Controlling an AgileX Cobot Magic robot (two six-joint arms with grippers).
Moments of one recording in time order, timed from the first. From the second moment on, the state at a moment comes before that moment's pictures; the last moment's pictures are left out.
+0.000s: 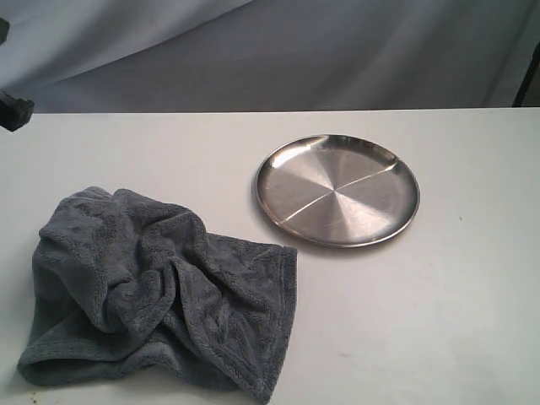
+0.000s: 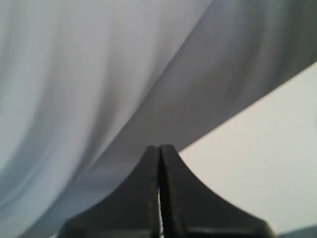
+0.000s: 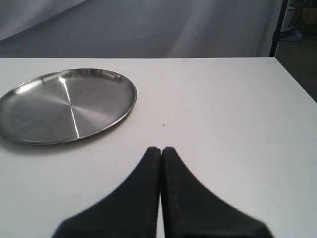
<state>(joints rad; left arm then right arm) -0.19 1.12 -0.78 0.24 0.00 0.29 0.01 0.01 0.00 -0.02 0.35 0.03</state>
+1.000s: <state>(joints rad) -0.22 1.42 -0.87 -0.11 0.74 0.40 0.01 0.01 0.00 -0.02 0.35 0.03</state>
